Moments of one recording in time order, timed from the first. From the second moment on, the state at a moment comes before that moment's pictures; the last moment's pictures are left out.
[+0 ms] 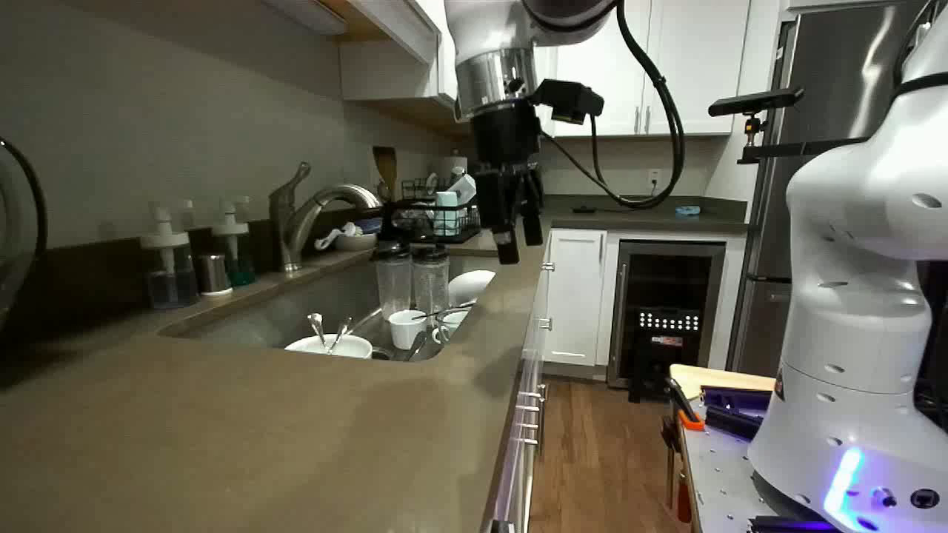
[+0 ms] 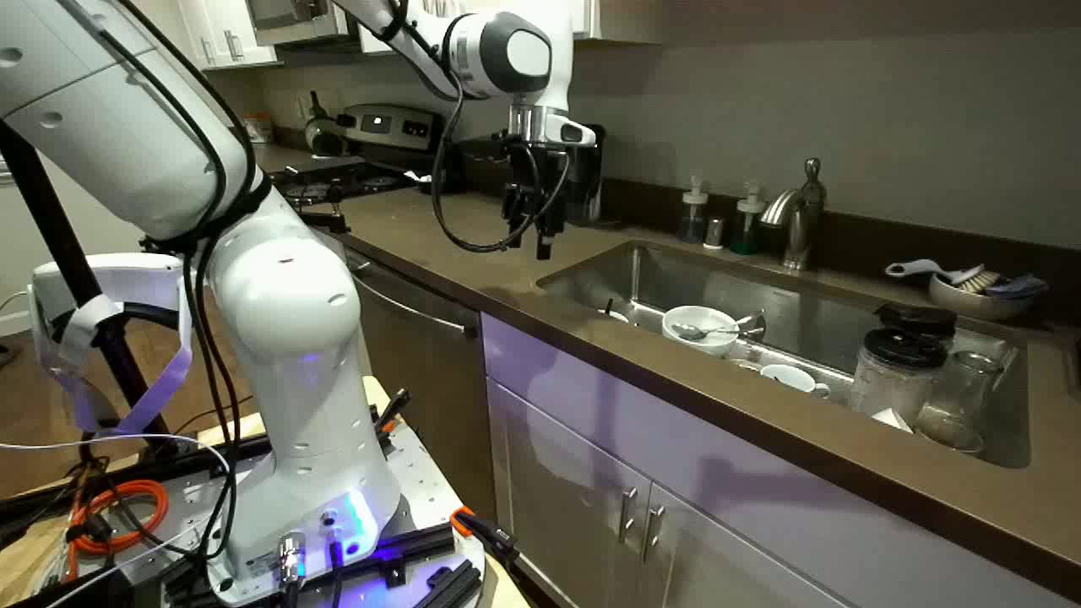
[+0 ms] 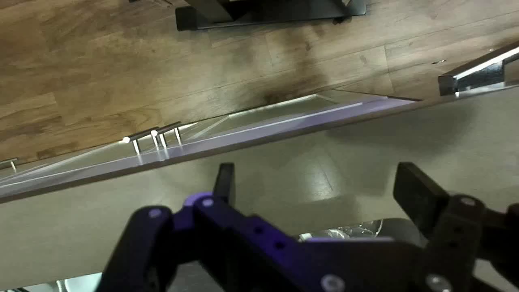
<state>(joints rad) 0.03 -0.44 0.18 -2.51 0.03 1.91 0.27</state>
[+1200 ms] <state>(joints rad) 0.00 -0.43 0.15 -2.48 -0.02 1.99 0.29</state>
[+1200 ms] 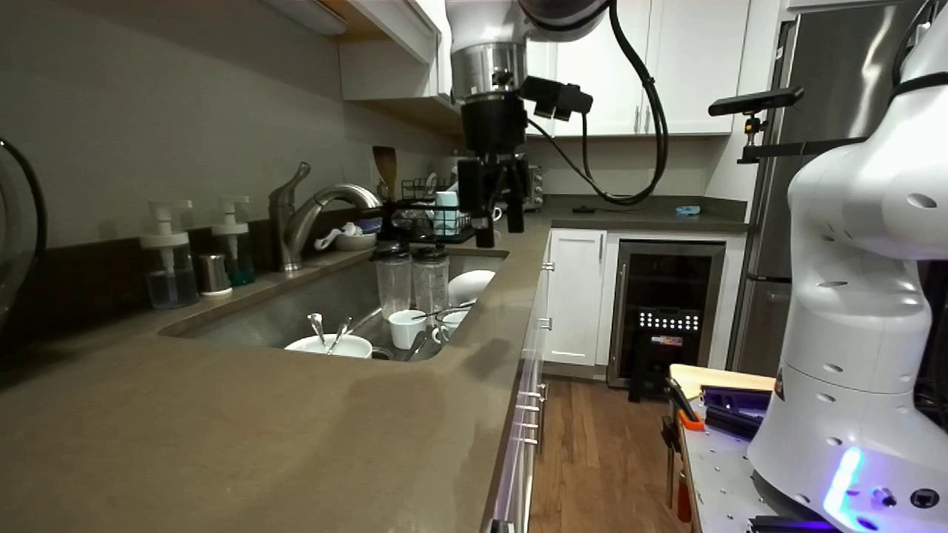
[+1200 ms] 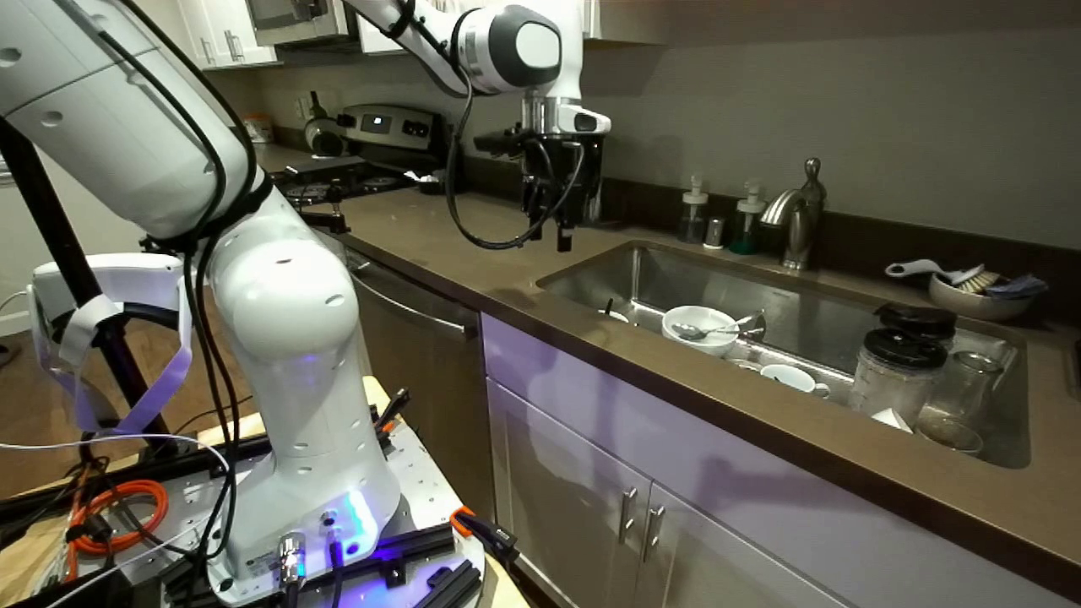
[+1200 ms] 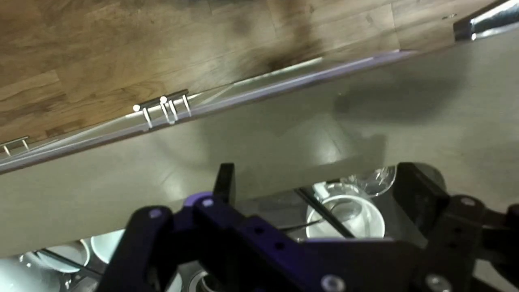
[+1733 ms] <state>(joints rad) -0.06 -0.34 0.06 -2.24 -0.10 2.11 0.30</state>
